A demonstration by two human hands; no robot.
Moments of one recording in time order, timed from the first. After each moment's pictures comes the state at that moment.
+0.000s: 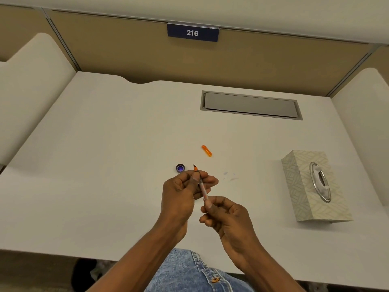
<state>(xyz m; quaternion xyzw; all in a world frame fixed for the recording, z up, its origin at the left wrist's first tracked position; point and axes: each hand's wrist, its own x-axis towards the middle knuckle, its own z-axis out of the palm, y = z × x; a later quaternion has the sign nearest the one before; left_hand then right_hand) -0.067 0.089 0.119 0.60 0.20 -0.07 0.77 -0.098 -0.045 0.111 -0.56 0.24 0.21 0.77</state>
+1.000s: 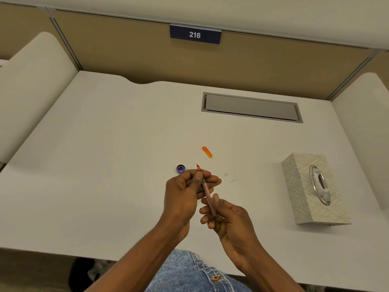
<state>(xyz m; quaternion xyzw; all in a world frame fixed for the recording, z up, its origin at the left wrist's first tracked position) -0.065 0.088 0.121 0.59 0.19 -0.07 0.78 -0.097 -0.044 0.115 -0.52 0.24 0.21 0.79</state>
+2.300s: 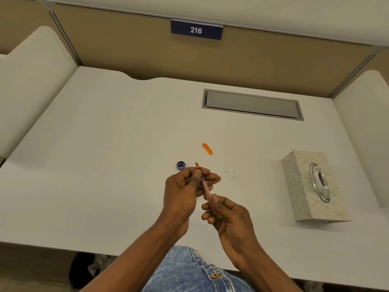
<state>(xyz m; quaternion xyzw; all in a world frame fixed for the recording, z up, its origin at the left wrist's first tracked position) -0.069 0.089 0.119 0.59 0.19 -0.07 0.78 -0.102 -0.042 0.110 -0.50 0.25 0.18 0.81</state>
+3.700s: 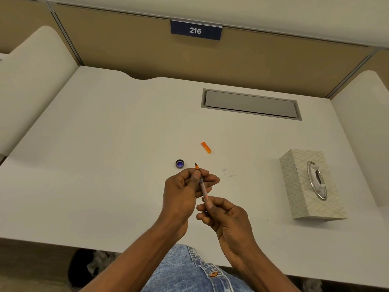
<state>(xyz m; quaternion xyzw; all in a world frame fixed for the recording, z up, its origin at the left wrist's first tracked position) -0.081 0.084 0.121 0.58 0.19 -0.07 0.79 -0.114 -0.046 0.108 -0.53 0.24 0.19 0.79</state>
